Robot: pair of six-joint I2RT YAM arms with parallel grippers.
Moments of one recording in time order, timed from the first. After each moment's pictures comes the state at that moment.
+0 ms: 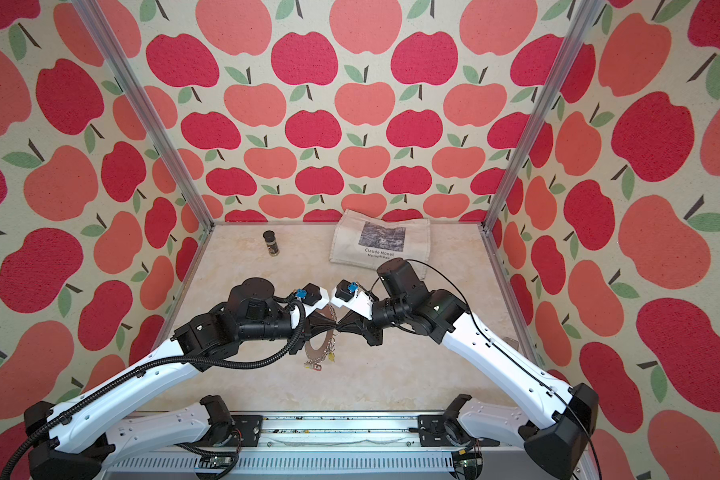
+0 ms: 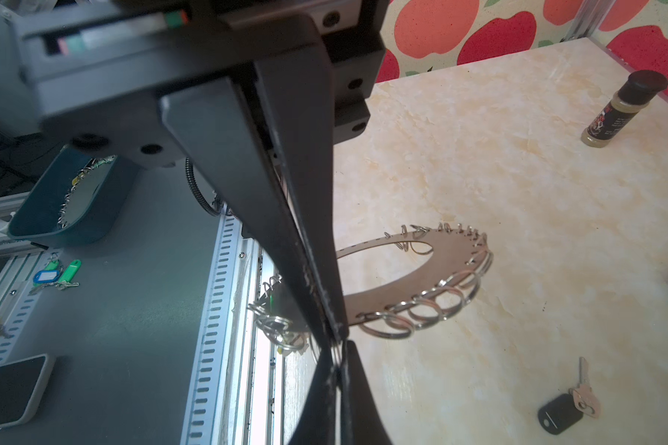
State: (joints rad) left arm -0.89 1.00 1.01 -0.48 0.41 0.13; right arm 0.85 1.17 1.16 -0.72 -0.69 -0.35
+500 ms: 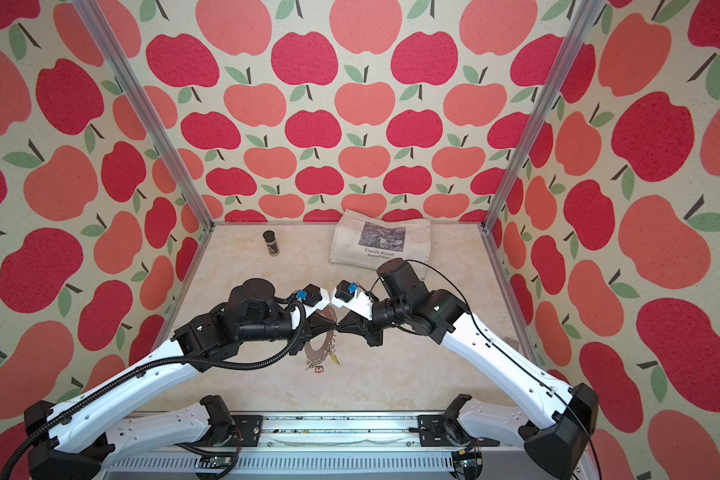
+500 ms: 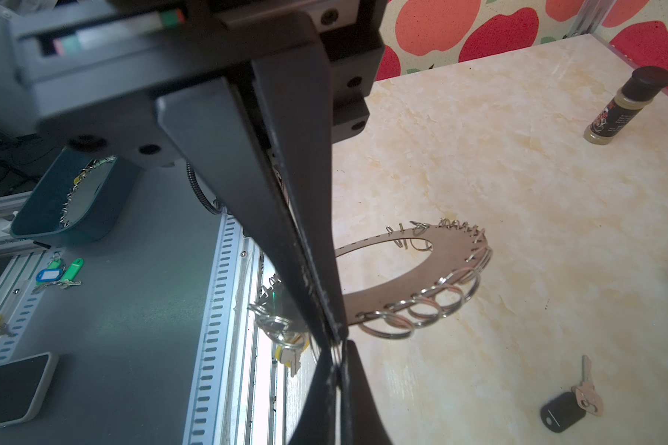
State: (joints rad) left arm -0.90 1.00 1.01 -0.48 0.40 0.13; right arm 0.85 1.16 1.16 -0.72 -0.69 -0.35
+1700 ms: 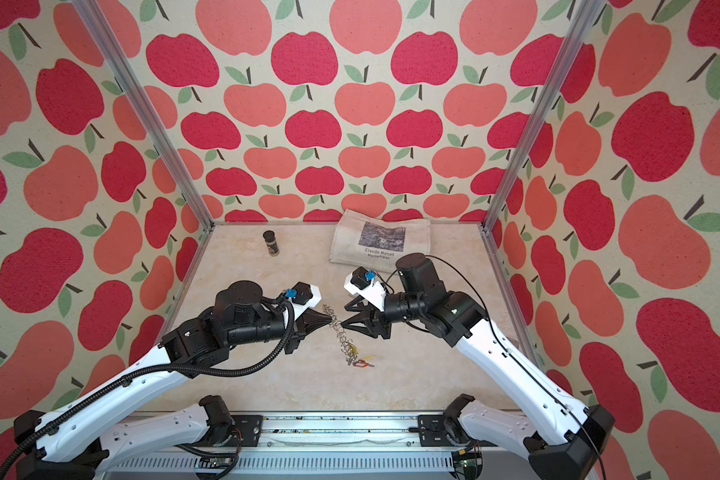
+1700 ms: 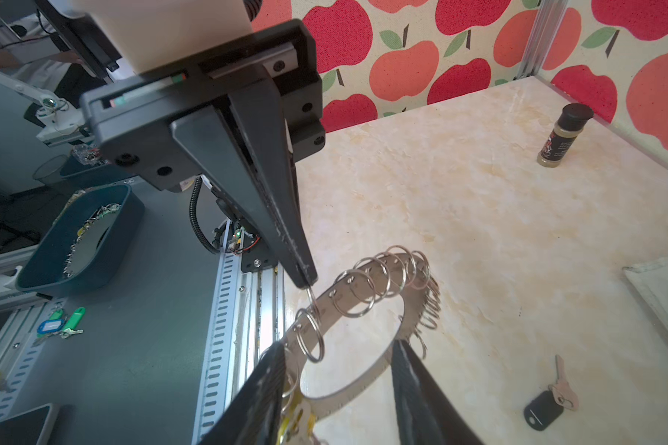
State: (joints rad) left arm -0.90 0.94 1.01 -0.45 0.34 0.12; right arm 0.76 1.09 1.14 -0.65 -0.76 -0.24
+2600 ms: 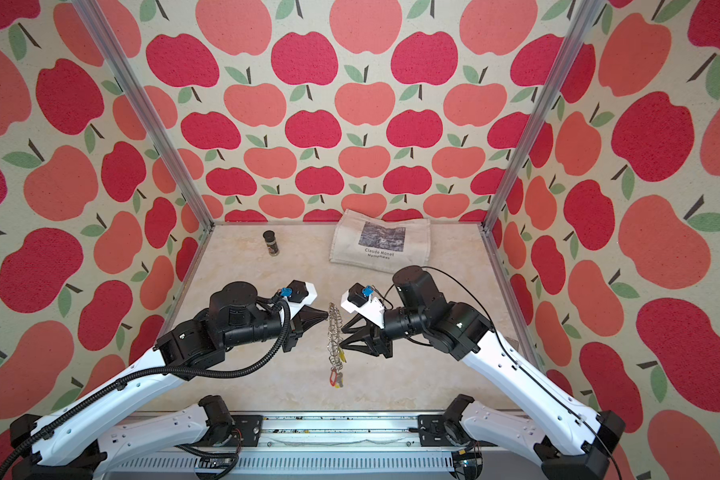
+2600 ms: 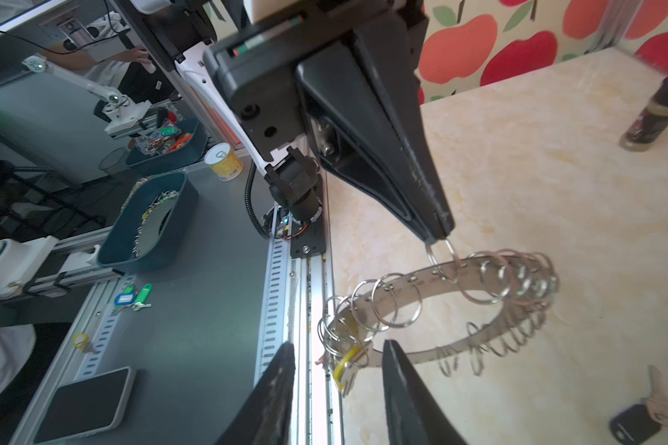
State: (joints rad) left arm -0.90 0.92 1.01 -0.45 0.28 0.13; right arm 0.86 0.98 1.12 -0.69 -0.72 -0.18
